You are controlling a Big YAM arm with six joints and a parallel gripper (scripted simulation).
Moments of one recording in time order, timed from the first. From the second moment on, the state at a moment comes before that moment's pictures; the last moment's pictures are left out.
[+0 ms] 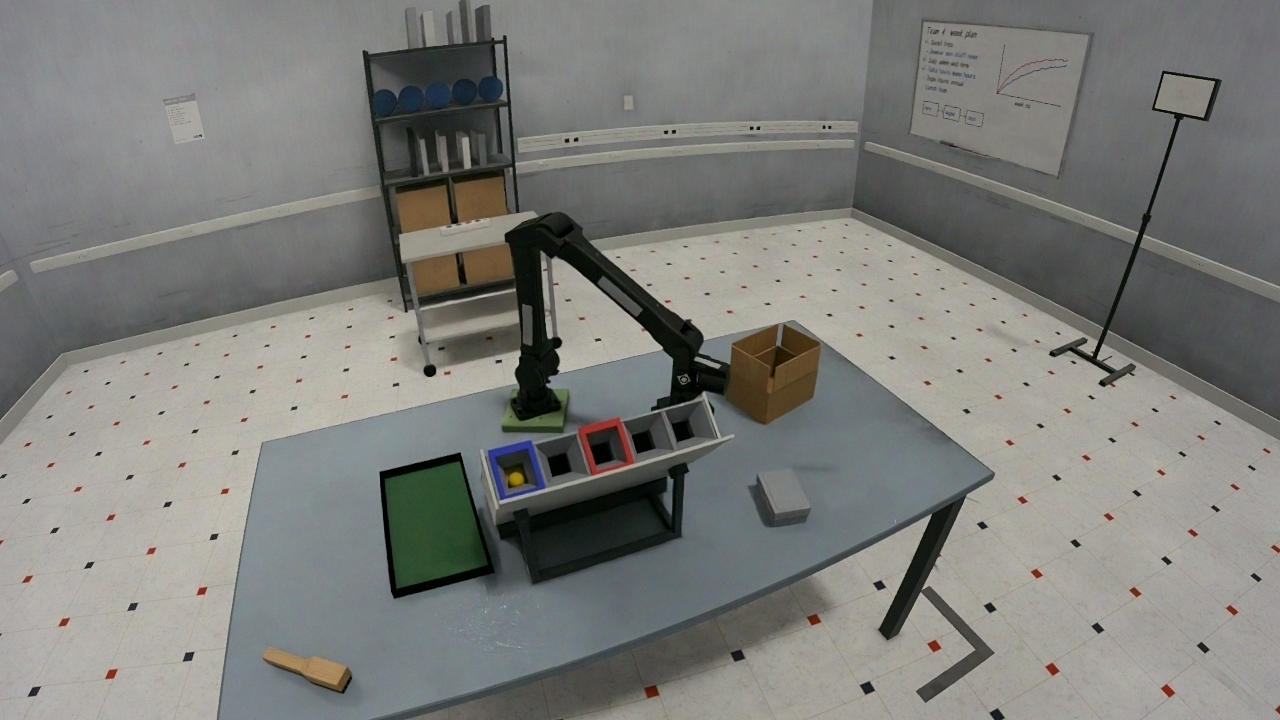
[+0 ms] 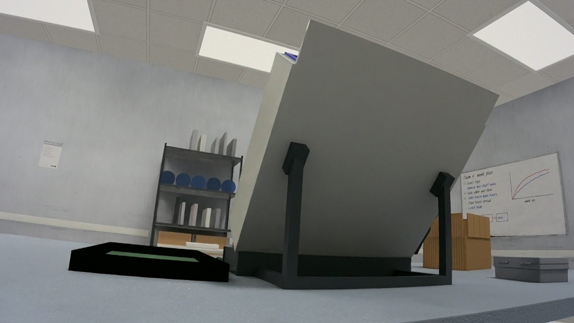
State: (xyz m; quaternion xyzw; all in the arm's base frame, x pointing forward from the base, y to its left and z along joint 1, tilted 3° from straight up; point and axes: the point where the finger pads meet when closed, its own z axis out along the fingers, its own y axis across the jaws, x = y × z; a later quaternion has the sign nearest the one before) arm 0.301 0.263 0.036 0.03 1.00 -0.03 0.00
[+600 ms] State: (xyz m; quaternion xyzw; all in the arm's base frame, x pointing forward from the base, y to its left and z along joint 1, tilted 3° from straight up) arm 0.305 0.266 0.032 0.03 1.00 -0.01 0.02
